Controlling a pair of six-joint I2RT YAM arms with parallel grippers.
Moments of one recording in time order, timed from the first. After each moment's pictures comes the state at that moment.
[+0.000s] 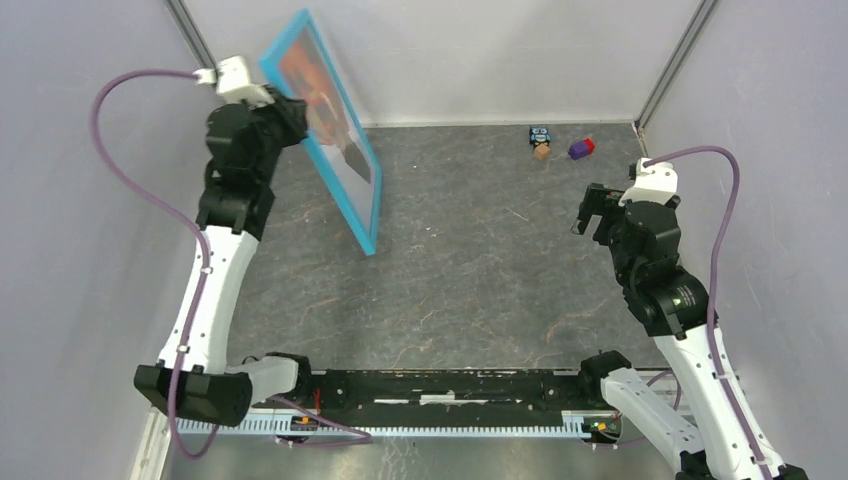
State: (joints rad) left arm -0.26 1.22 1.47 -0.26 -0.17 -0.24; right arm 0.31 0.73 1.02 -0.59 0.46 0.19
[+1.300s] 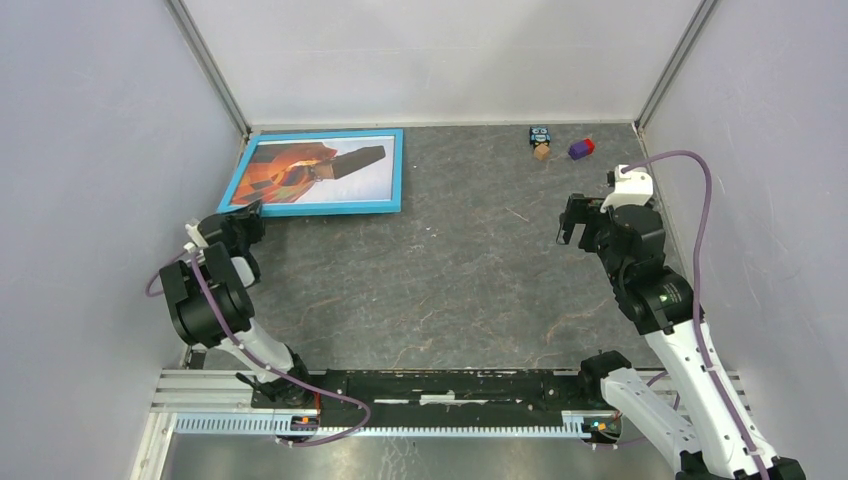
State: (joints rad) left arm 0.50 1.67 0.58 0.78 0.22 -1.34; right arm 0.31 0.73 0.92 -0.55 0.31 0.19
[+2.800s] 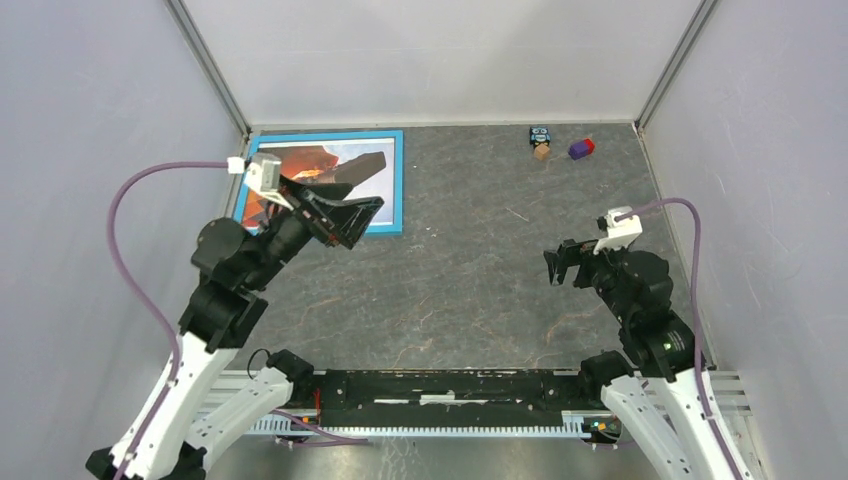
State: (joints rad) left arm -0.51 0.72 1.04 -0.17 0.20 -0.51; right arm 0.31 0.47 0.68 -0.53 0.03 0.12
